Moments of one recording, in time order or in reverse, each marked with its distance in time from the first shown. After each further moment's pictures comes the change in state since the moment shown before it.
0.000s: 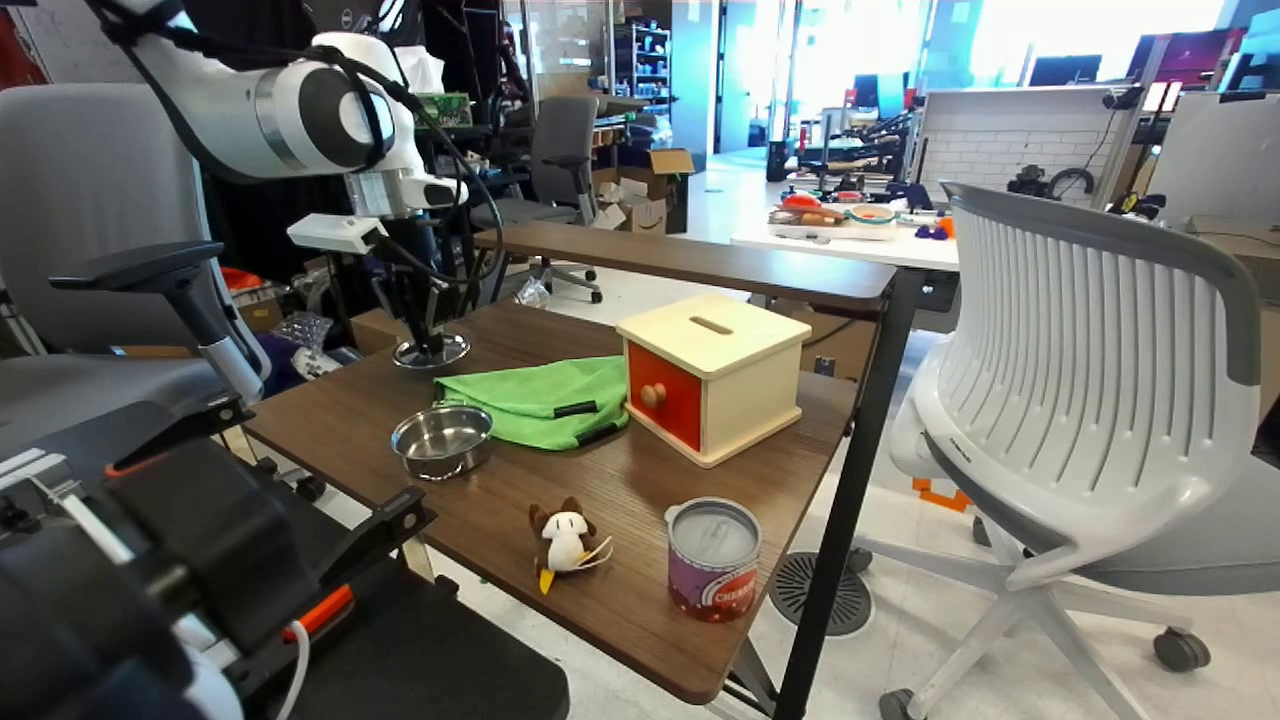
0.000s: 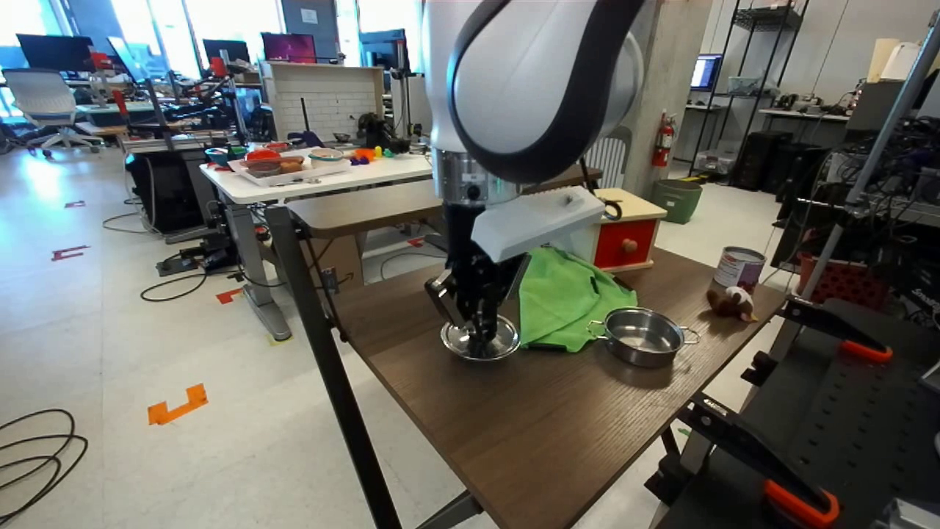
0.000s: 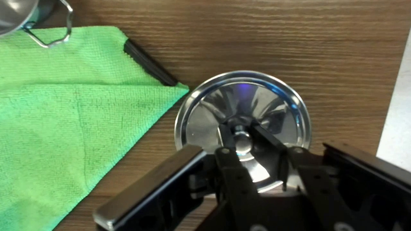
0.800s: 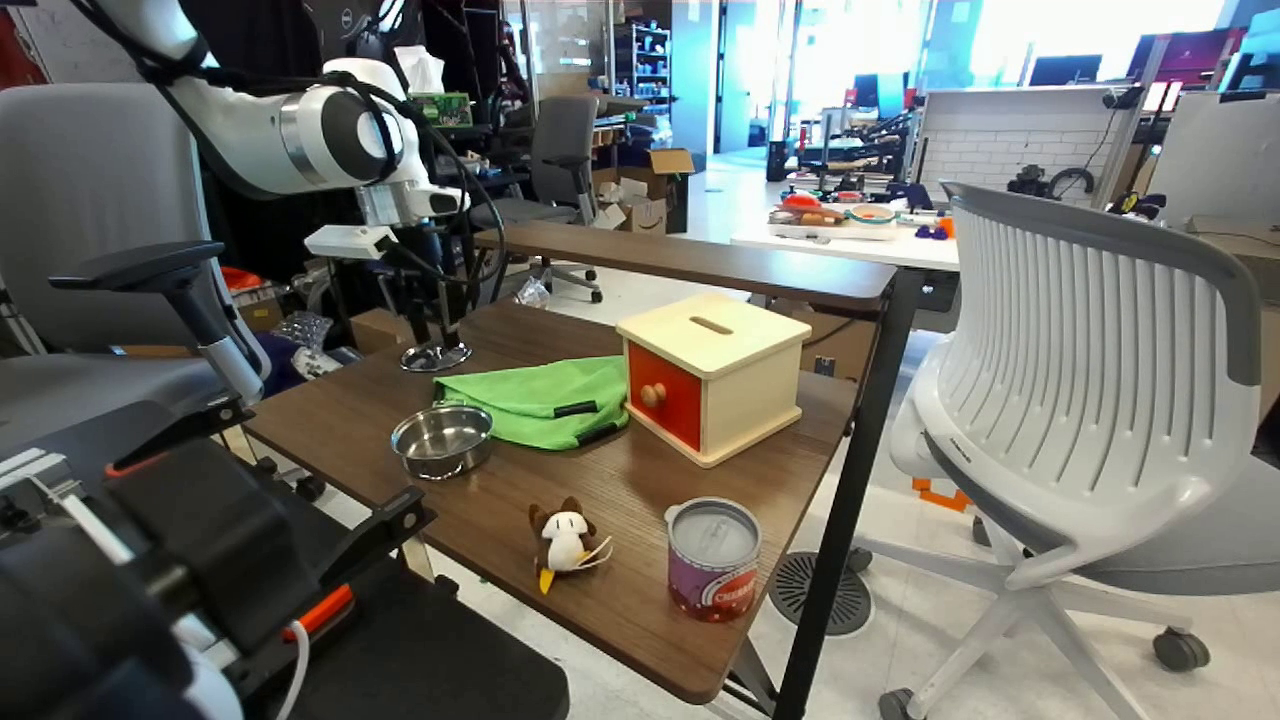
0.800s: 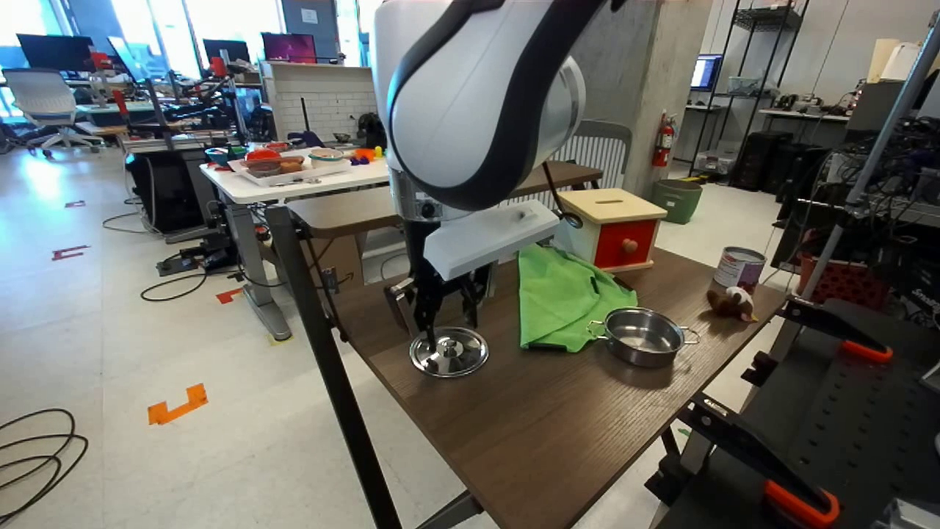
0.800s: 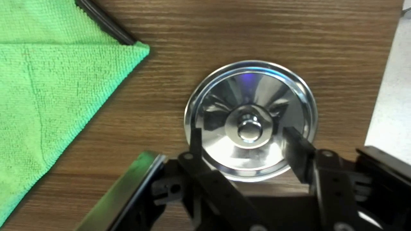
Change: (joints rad) arm 0.051 0.115 -0.023 0.175 -0.009 -0.059 0.036
